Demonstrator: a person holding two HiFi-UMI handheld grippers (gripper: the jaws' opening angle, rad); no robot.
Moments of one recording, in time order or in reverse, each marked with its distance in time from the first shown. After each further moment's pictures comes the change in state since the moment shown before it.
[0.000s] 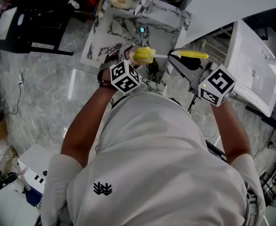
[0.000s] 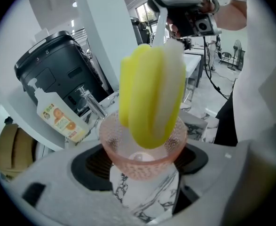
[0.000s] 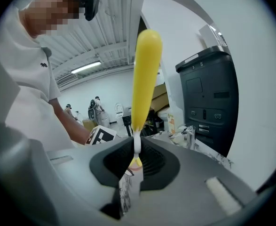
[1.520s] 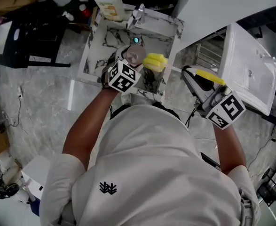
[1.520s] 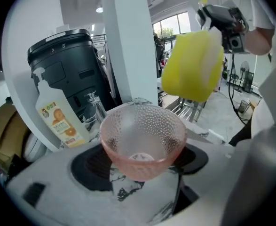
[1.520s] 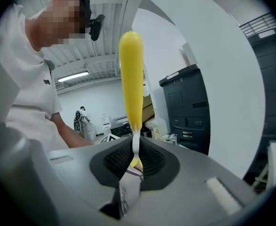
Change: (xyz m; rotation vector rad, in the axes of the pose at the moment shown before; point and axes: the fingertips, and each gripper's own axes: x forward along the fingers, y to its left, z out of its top) left arm 0.023 0.040 0.043 -0.172 -0.183 0.000; right arm -0.064 -0.010 0.023 0.069 -0.144 -0.182
